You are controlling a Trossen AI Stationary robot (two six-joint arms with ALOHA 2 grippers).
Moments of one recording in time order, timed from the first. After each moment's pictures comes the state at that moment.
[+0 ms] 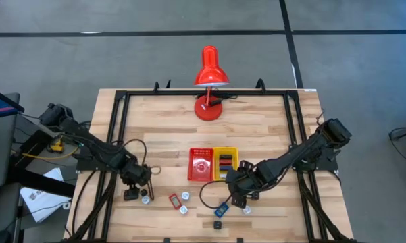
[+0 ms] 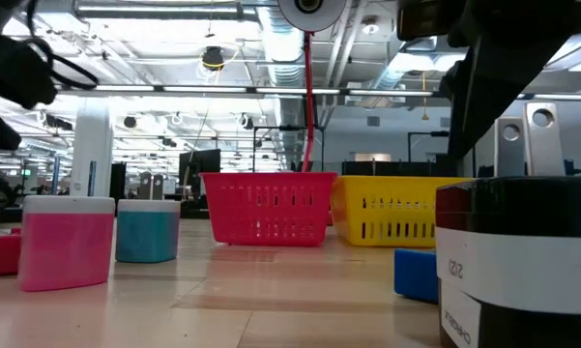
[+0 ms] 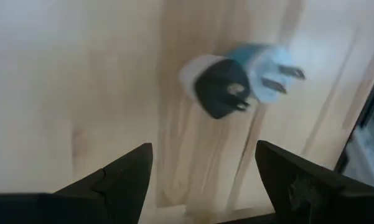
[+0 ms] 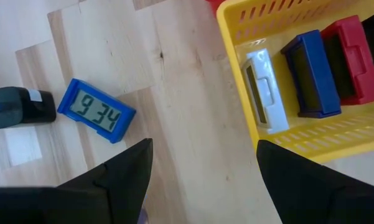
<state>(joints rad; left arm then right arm) -0.55 1.19 0.60 -0.75 0.26 -0.74 0.50 1.69 1.17 -0.70 0.18 0.75</state>
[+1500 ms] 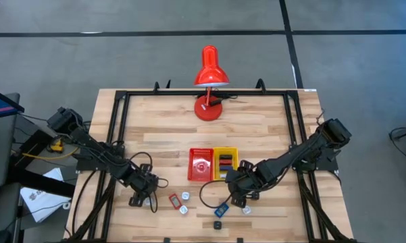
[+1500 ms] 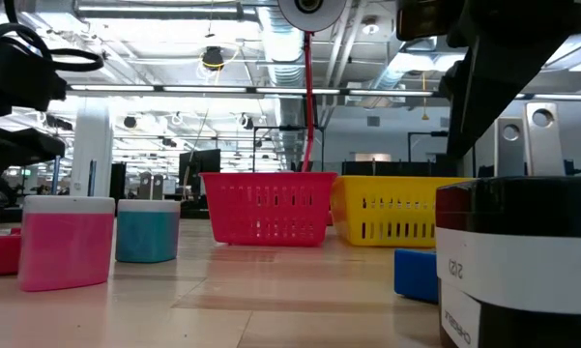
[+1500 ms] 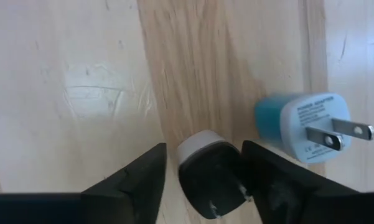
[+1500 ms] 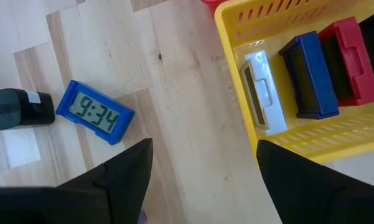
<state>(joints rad) -0.64 1.37 0.59 -0.50 -0.03 -0.51 0.50 1.69 1.17 -0.70 0.19 0.75</state>
